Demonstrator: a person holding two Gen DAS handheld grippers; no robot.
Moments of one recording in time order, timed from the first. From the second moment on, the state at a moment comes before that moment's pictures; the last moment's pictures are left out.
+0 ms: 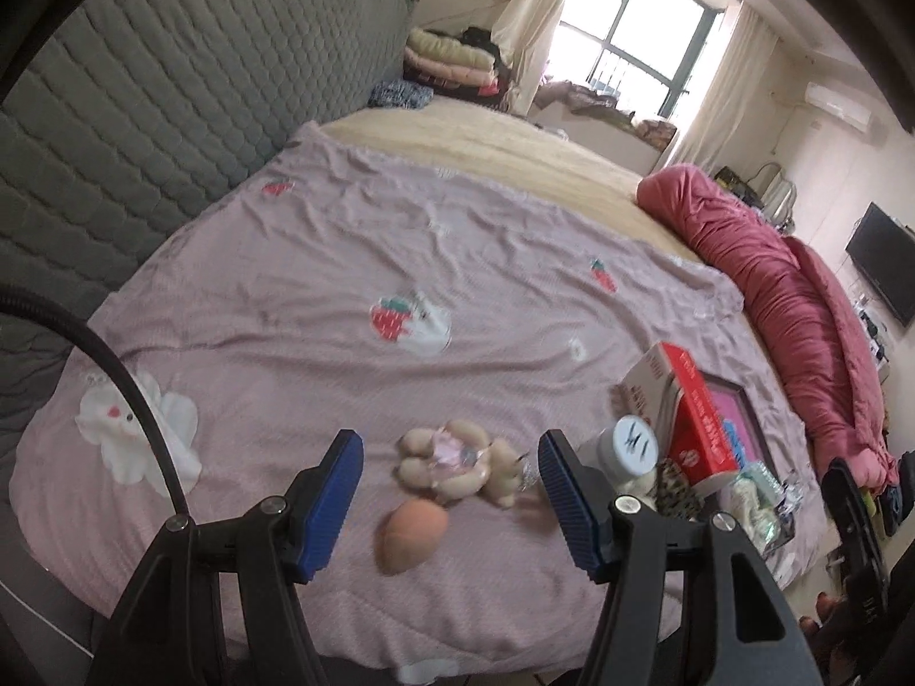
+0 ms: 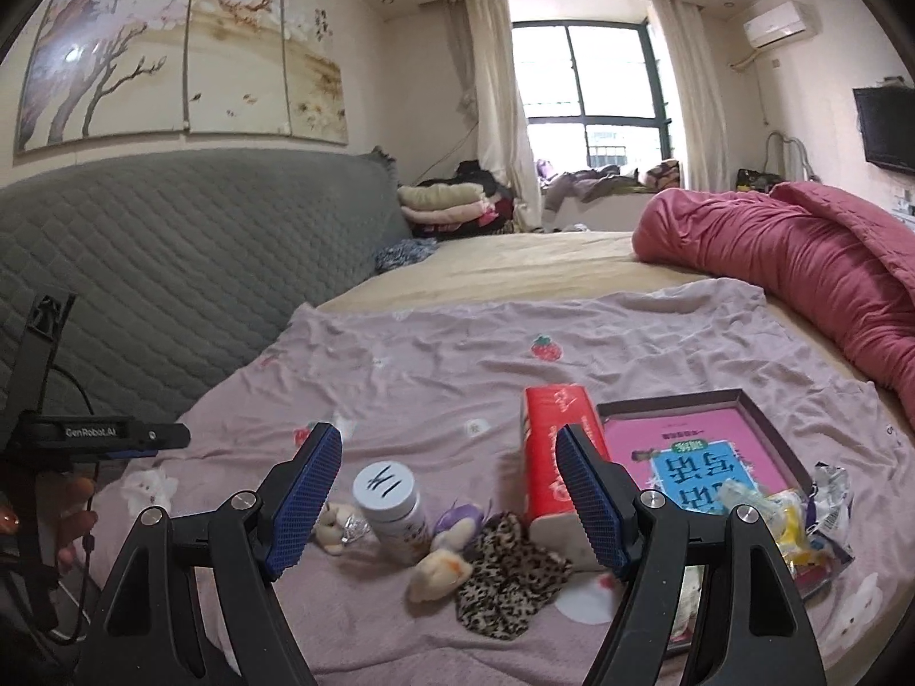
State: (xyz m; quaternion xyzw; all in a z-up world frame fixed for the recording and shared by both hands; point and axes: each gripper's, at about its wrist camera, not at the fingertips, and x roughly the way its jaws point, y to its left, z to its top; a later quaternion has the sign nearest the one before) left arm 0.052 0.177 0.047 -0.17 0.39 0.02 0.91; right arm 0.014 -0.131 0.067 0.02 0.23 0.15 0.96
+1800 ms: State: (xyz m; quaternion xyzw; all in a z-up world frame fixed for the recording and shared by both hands) left arm 0.084 0.148 -0.086 -0.12 0.54 0.00 0.84; right arm 0.090 -0.062 -0.085 -0.07 0.42 0.16 0.89
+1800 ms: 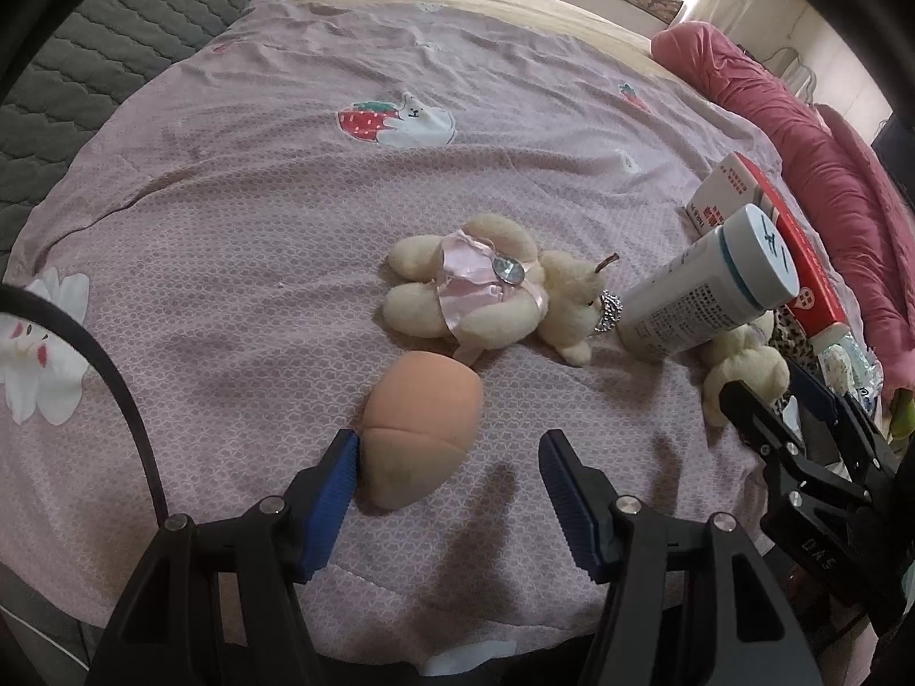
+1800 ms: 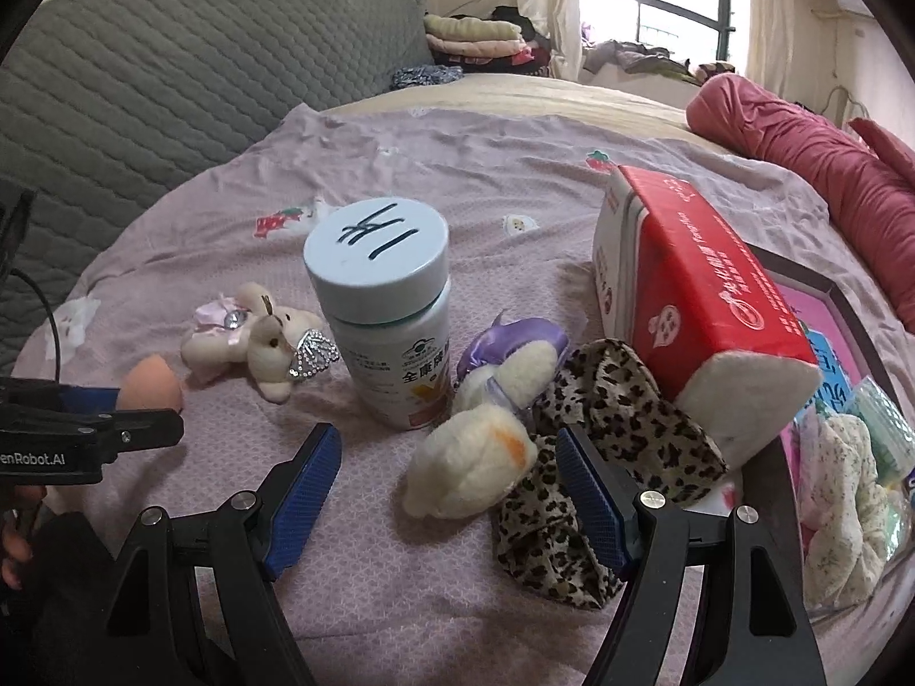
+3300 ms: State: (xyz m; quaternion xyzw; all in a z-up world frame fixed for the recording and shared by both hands) left arm 0.074 0.154 -0.057 -0.13 0.48 0.00 0.87; right arm 0.077 -0.105 -0.036 -0.03 0.36 0.16 0.92
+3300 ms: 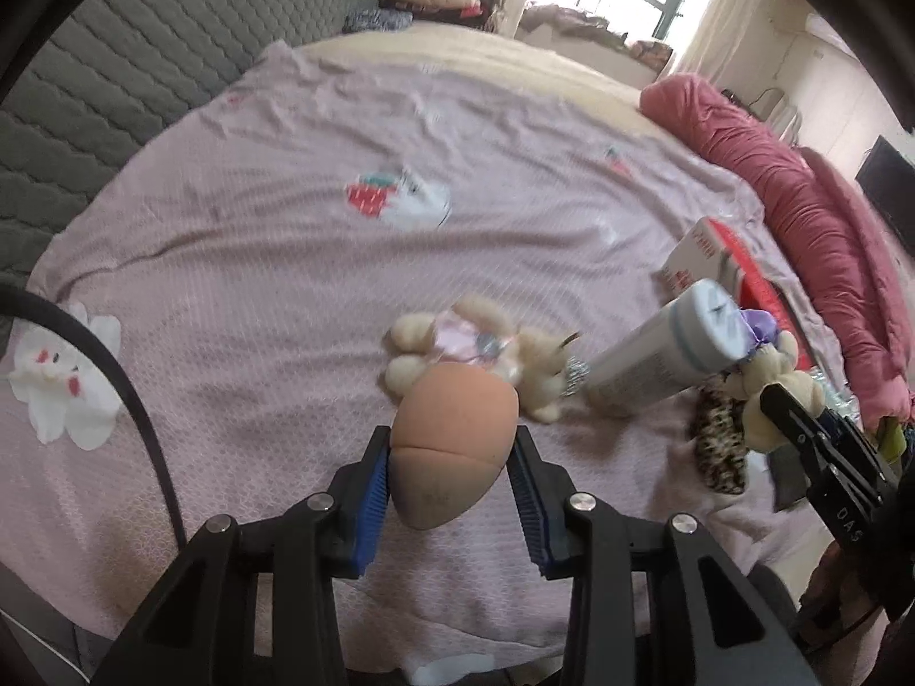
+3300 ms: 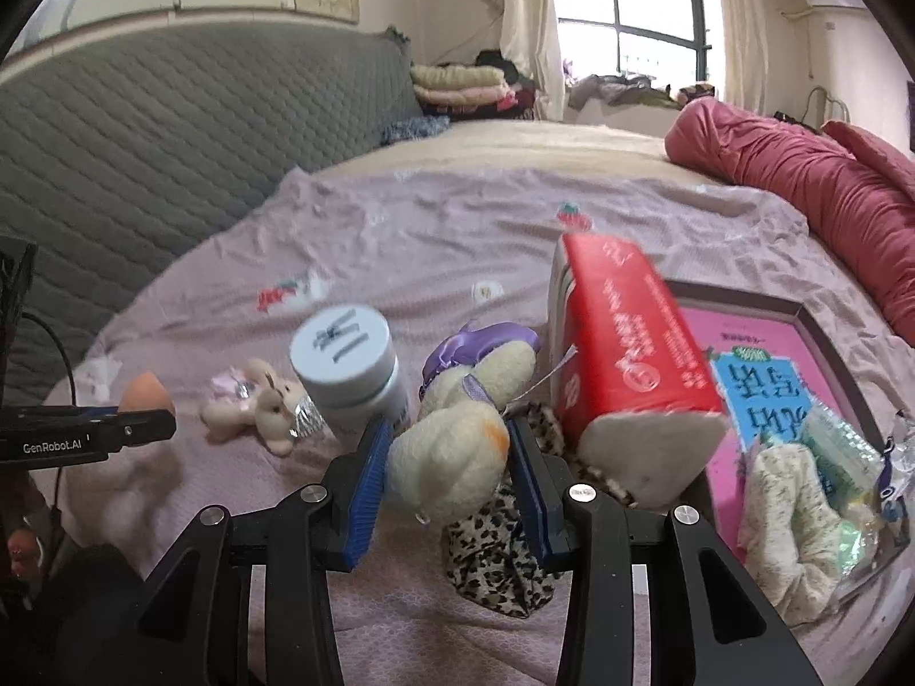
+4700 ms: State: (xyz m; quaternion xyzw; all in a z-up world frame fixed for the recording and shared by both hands) left arm 0.101 -0.149 0.031 0.00 0.43 -0.21 0.88; right arm 0.030 -0.342 0.032 0.10 0.22 -0.07 0.97
